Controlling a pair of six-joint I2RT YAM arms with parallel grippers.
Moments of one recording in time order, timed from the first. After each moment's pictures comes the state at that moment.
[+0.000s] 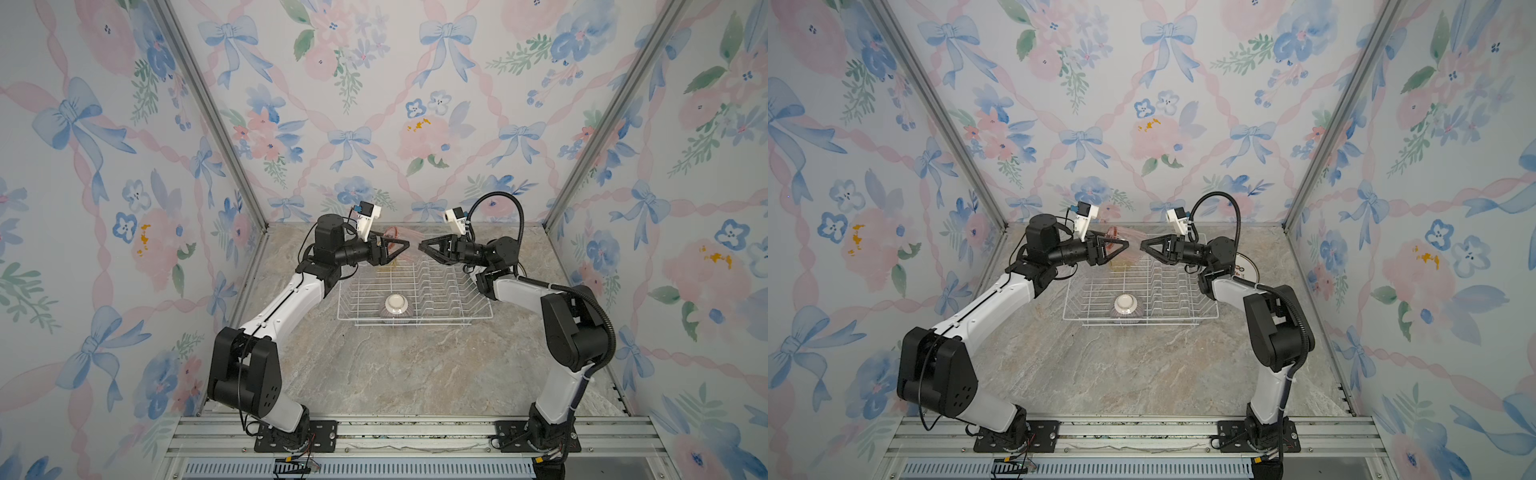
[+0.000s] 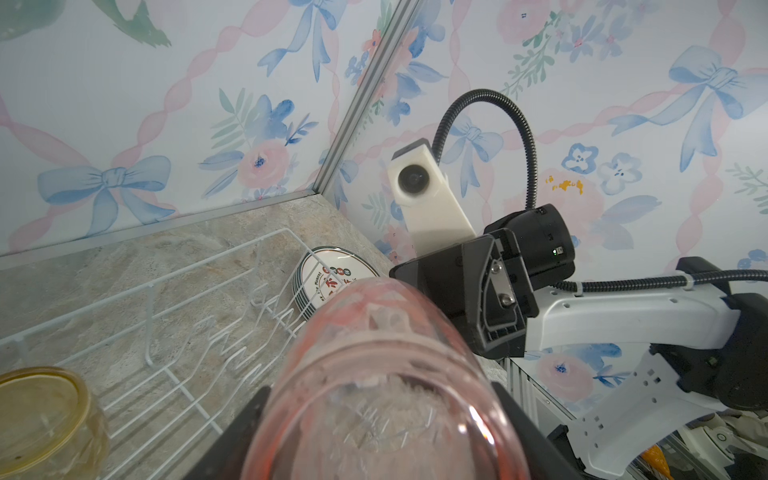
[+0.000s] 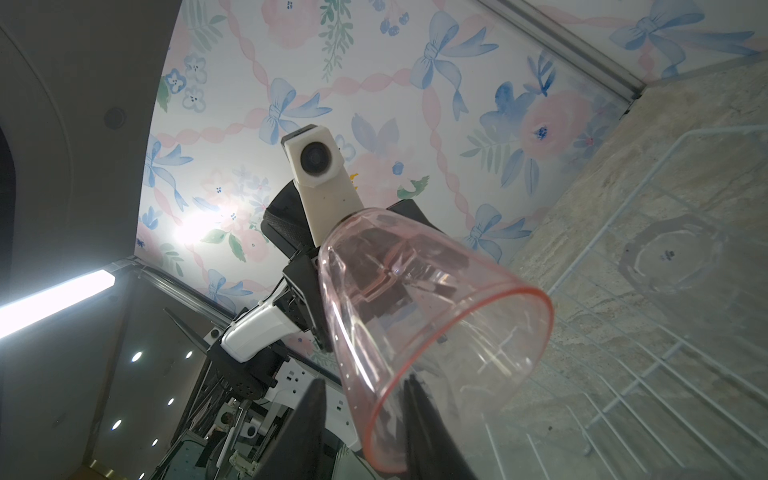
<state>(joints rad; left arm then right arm) -0.31 1.53 1.21 0.14 0.83 -0.39 0.34 1.87 1.16 1.26 -1.14 1.53</state>
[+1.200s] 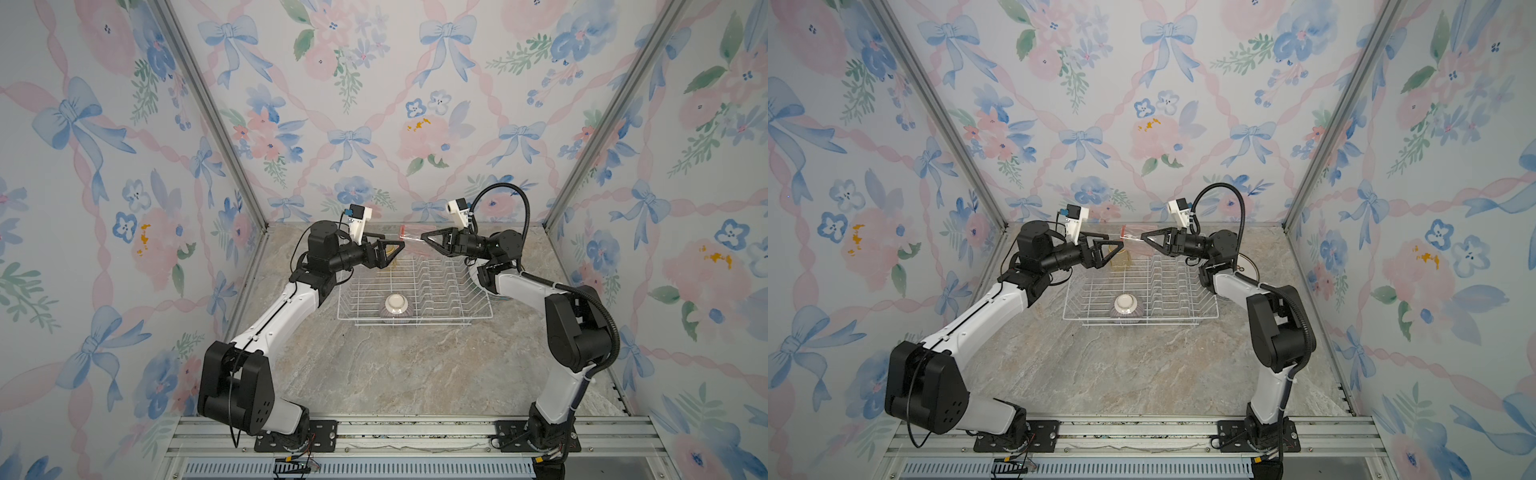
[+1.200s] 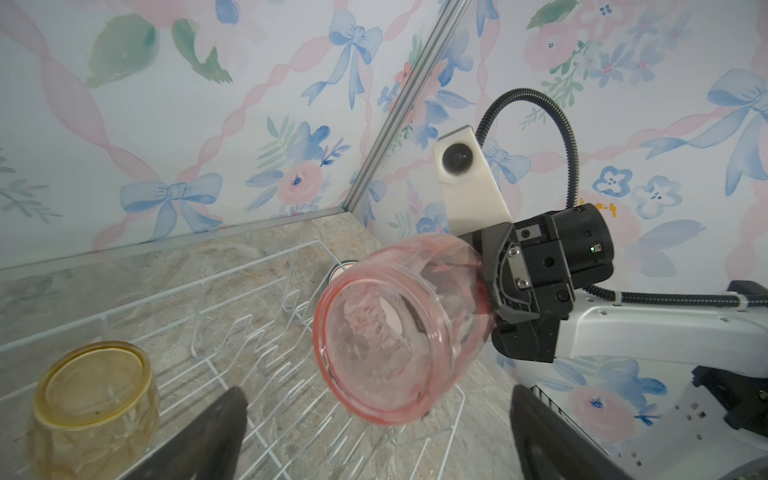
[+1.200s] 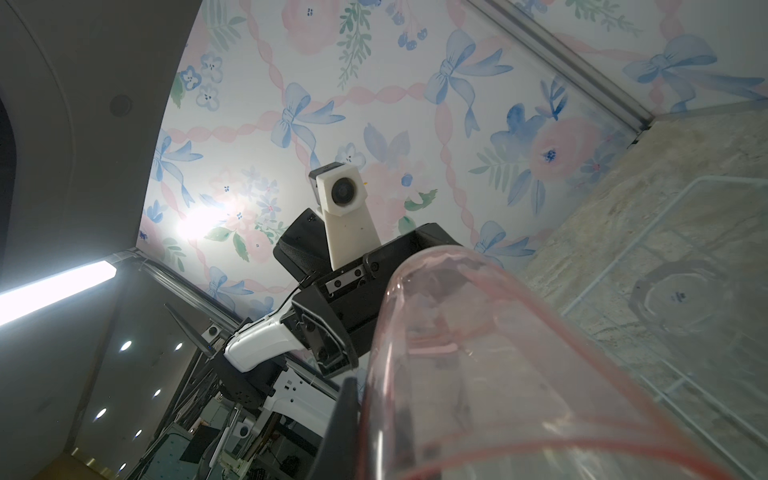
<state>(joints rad) -0.30 1.41 1.12 0.14 0.67 -0.38 0.30 1.84 1.21 1.18 -1.14 1.48</state>
